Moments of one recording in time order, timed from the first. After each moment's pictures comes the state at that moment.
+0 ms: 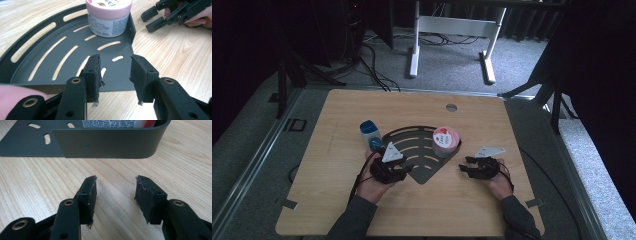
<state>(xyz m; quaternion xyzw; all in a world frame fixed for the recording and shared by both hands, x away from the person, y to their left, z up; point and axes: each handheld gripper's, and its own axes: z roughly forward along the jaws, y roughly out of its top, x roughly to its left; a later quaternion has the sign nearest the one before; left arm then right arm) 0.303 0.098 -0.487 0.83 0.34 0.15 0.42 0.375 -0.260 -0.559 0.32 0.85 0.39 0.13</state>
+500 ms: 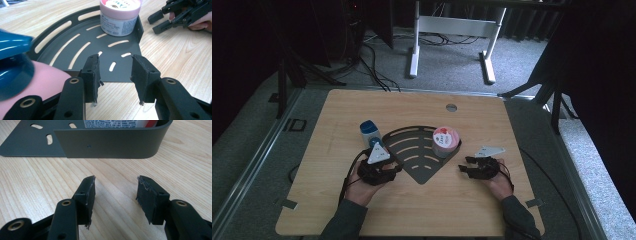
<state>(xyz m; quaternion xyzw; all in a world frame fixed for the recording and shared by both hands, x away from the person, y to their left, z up) 0.291 0.126 -0.479 0.81 0.37 0.17 0.43 0.376 -0.261 -0.559 0.32 0.85 0.39 0.13</state>
